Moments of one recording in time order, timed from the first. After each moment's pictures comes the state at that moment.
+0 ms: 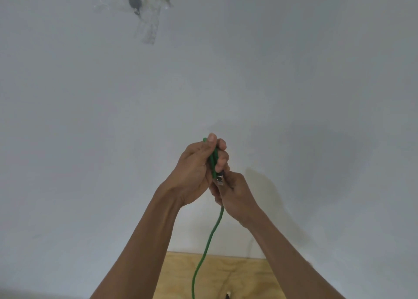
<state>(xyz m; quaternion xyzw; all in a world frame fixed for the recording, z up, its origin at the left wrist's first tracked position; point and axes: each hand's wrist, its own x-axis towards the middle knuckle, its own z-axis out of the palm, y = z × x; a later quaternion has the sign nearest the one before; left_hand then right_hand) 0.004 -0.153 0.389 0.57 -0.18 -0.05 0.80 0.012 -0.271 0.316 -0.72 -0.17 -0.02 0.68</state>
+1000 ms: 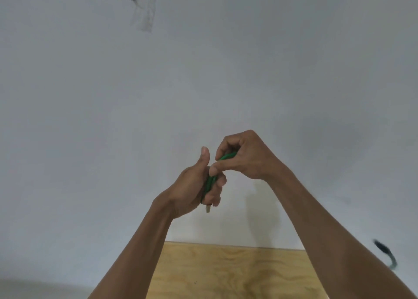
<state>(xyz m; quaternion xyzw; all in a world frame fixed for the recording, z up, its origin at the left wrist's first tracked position) -0.007 -0.136 0.349 0.68 -0.13 -0.20 0.70 0.033 -0.307 0.381 -0.80 -0.32 -0.06 0.51</state>
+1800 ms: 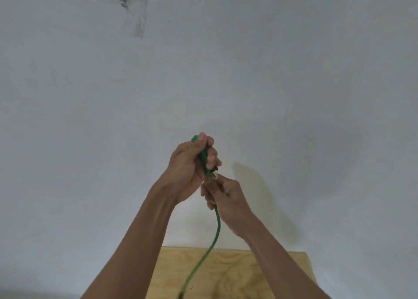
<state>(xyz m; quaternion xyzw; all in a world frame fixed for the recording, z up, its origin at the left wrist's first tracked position) 0.008 -0.153 0.376 0.53 -0.16 -0.05 0.83 -0.004 -0.269 0.295 -0.67 -0.15 0.01 0.73</state>
